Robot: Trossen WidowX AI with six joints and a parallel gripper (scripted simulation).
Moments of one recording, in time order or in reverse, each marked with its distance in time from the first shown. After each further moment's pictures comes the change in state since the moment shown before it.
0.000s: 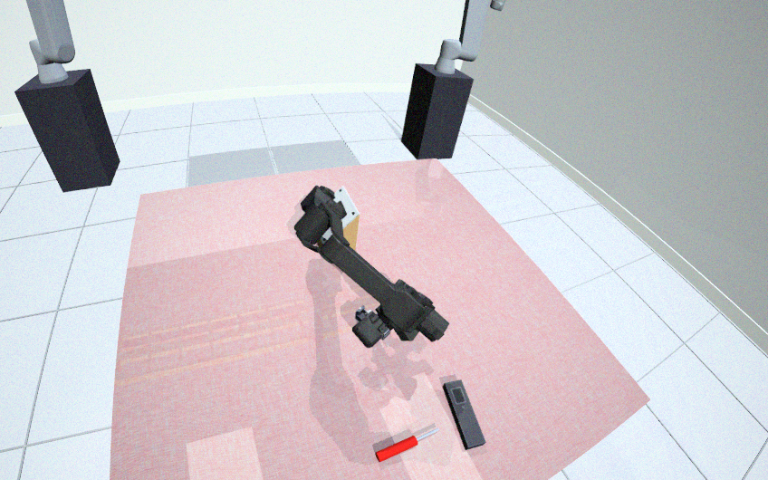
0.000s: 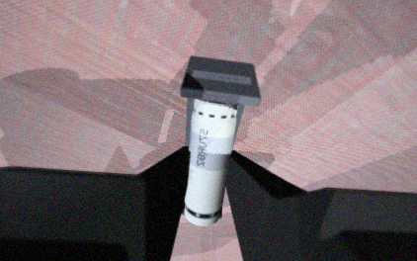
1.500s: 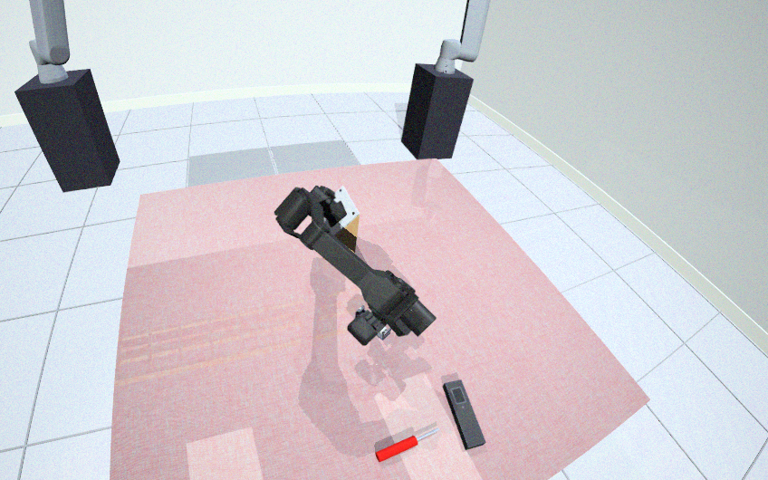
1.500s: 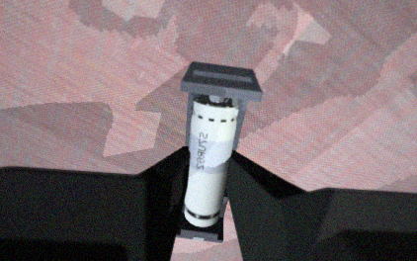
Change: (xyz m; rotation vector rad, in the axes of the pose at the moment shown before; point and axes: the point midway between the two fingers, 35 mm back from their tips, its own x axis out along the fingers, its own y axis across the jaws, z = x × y) arm 0.008 0.000 -0.003 -0.014 -0.176 0.022
